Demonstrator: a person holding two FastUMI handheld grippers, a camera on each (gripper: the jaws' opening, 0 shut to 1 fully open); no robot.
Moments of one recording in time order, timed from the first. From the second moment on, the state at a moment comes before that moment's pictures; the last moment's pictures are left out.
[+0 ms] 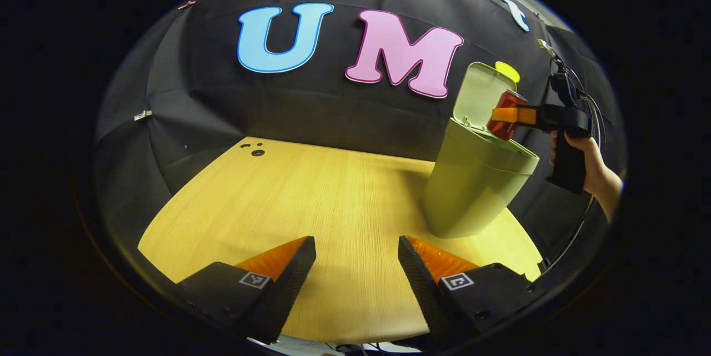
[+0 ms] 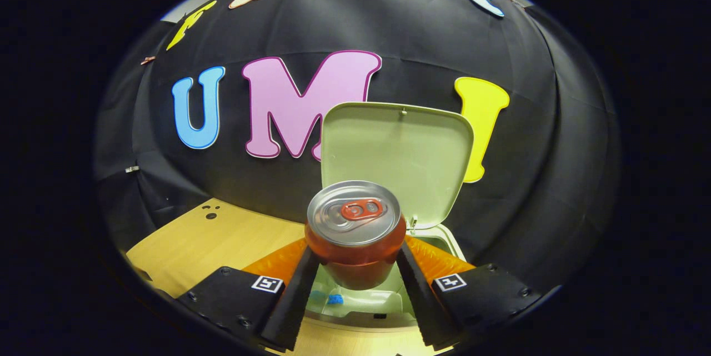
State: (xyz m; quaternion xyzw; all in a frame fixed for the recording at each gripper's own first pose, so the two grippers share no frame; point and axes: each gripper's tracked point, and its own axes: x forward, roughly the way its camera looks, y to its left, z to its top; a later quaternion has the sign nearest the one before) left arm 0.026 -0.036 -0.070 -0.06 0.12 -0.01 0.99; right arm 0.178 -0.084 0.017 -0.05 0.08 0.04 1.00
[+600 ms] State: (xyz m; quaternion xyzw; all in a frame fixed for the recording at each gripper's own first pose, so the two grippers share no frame) left arm 0.037 -0.013 -0.078 -0.07 0.13 0.01 0.99; right arm 0.193 -0.079 0.001 -0.05 0.09 0.03 0.99
